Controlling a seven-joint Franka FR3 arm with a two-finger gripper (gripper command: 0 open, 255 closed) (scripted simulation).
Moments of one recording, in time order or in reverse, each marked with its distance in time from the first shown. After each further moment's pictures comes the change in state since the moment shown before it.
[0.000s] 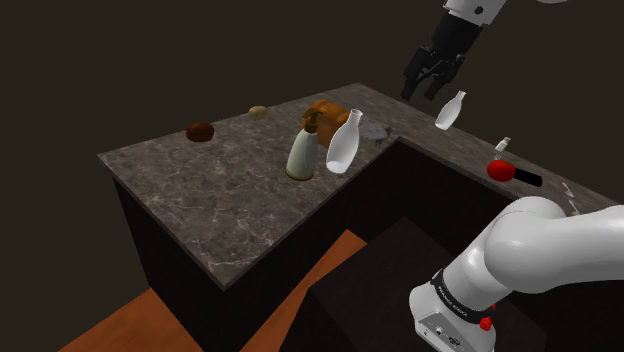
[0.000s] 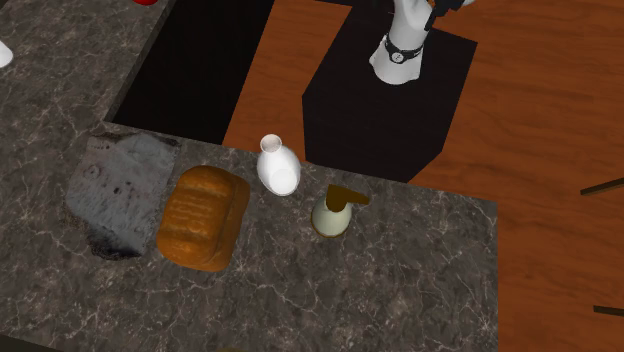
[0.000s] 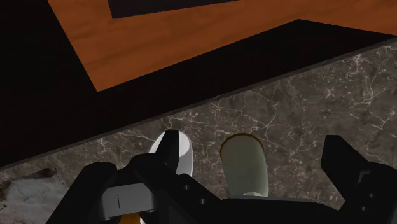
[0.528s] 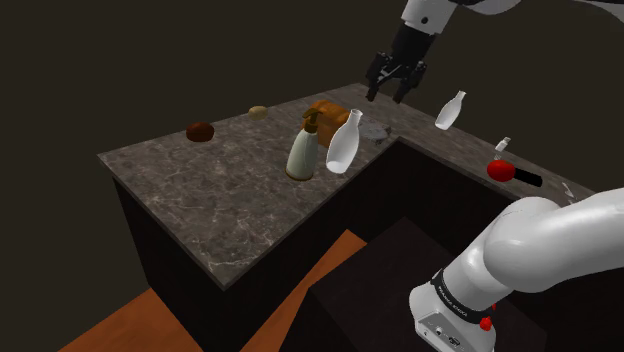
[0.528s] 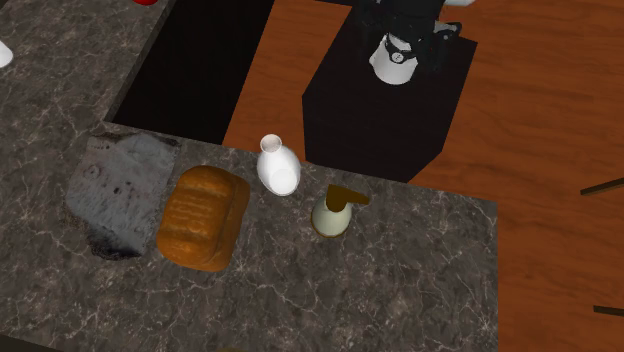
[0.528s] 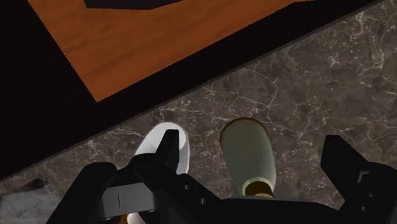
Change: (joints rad) arm -0.016 0.211 0.036 0.053 0.031 0.135 0.123
